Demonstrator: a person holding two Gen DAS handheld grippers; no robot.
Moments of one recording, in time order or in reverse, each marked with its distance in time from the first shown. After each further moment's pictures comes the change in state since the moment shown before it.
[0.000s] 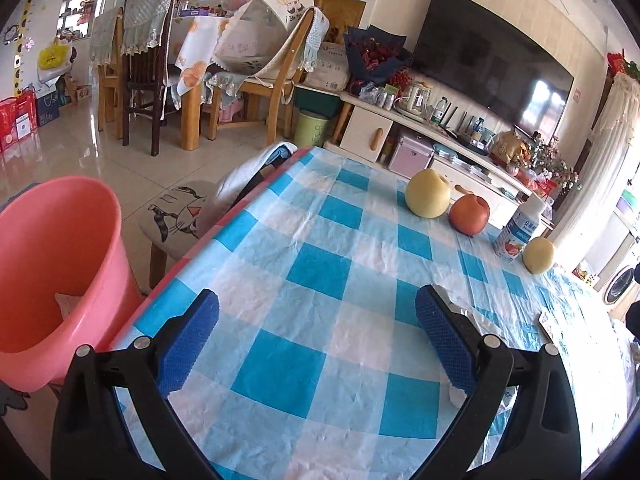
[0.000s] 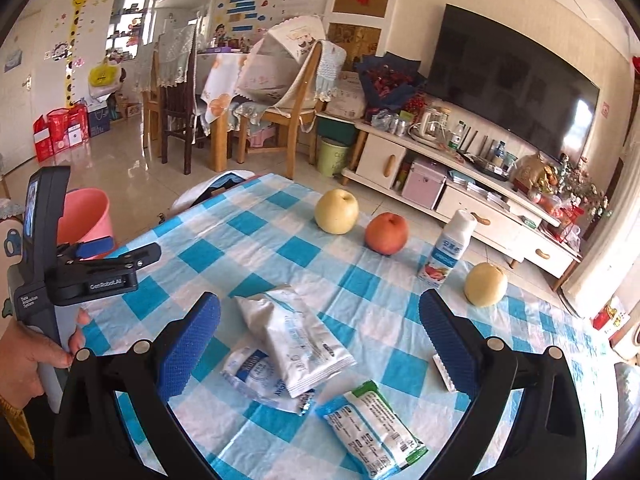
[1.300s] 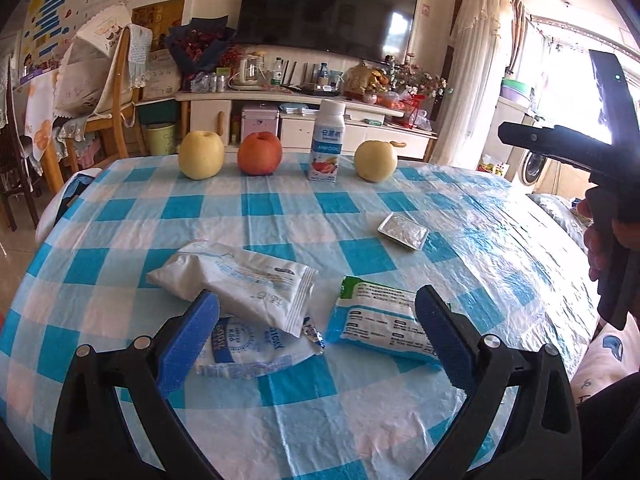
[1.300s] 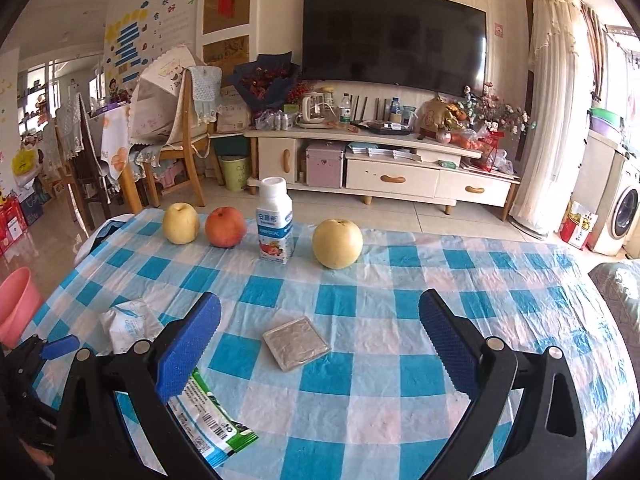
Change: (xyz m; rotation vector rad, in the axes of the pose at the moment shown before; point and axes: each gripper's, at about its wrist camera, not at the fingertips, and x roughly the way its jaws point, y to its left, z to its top) left arm -0.020 -0.189 -0.079 0.411 0.072 -0.353; right arm -0.026 -0.209 -0.071 0.335 -0.014 -0.188
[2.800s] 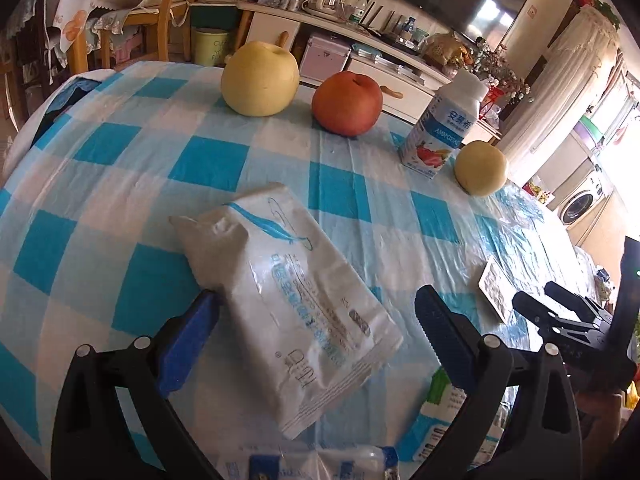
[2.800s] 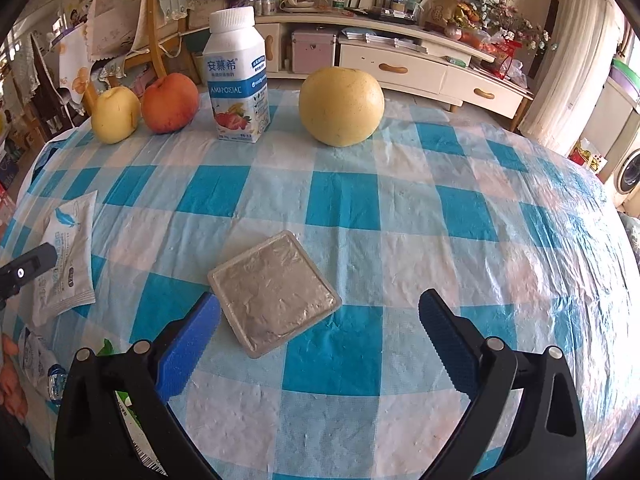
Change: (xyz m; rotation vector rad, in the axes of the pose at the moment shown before) left arm 0.126 0.090 0.055 -0.304 0.249 0.086; right arm 0.154 0.011 -0.043 -0.001 0.399 -0.039
